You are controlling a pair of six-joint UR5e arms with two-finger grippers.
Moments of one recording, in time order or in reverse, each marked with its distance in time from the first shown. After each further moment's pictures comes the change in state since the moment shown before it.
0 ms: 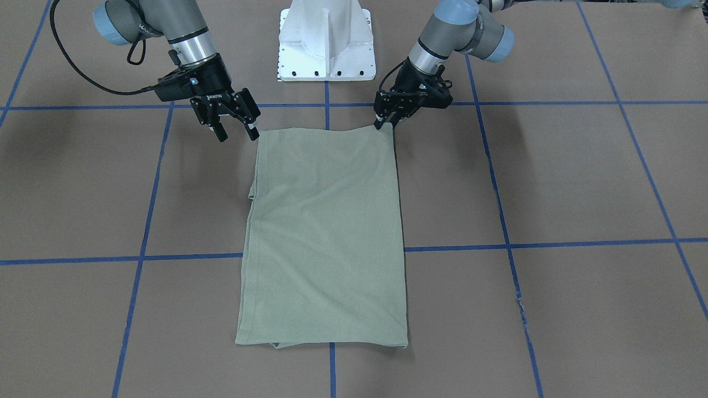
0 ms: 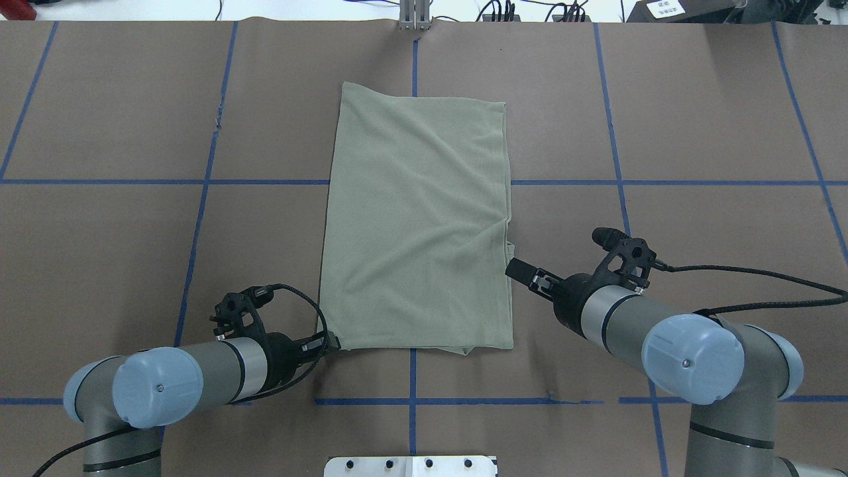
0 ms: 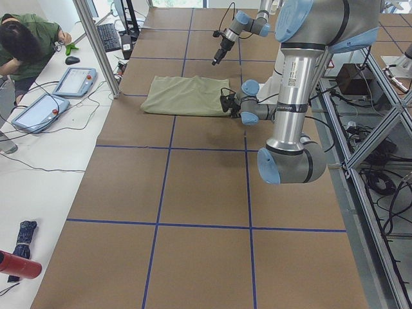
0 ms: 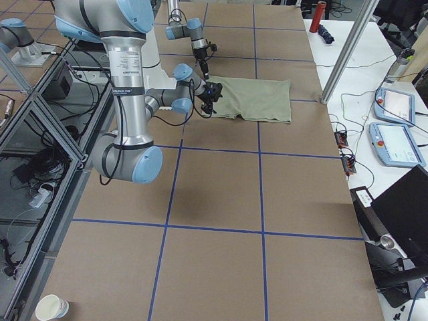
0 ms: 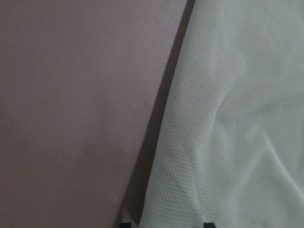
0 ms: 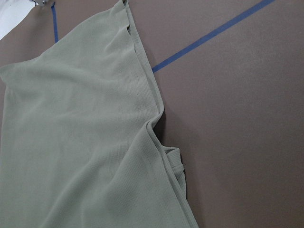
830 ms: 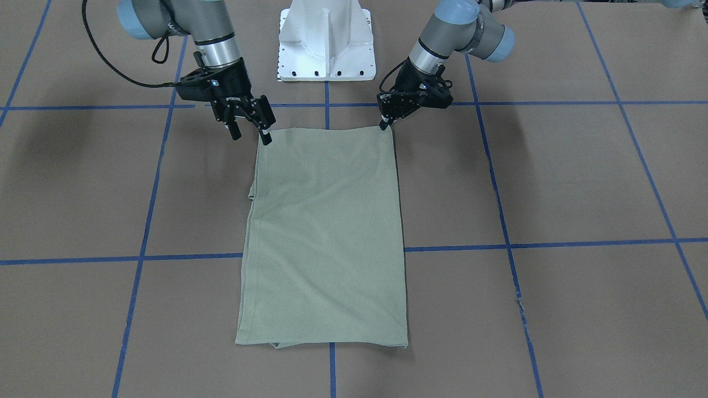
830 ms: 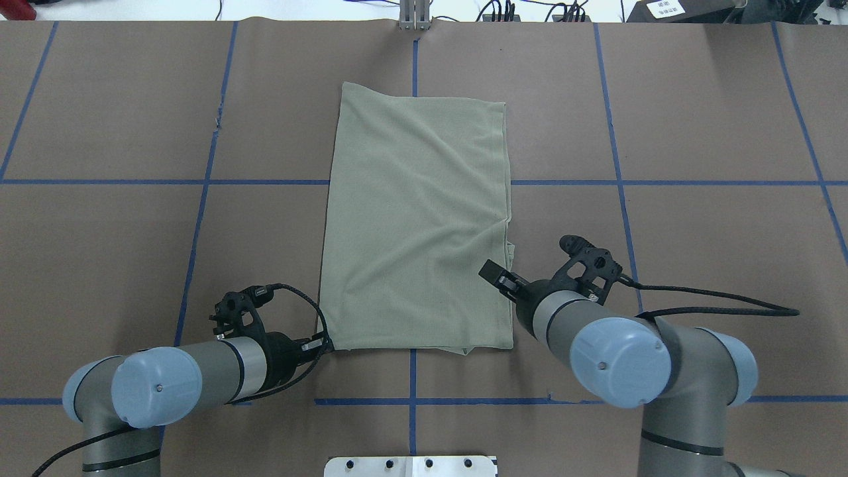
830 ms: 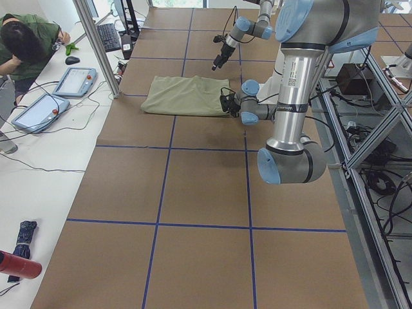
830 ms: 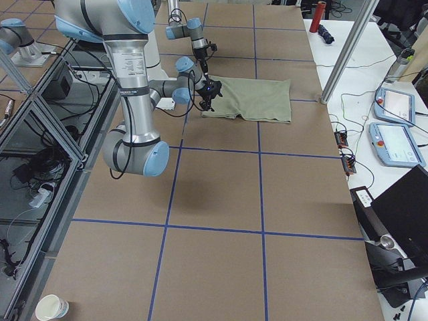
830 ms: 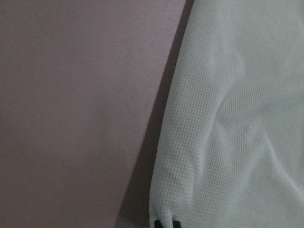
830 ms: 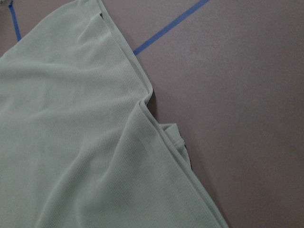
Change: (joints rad) left arm -0.001 0.001 -0.003 0.000 0.002 0.013; right arm -0.049 0.178 -0.021 -0.331 -0.025 0.203
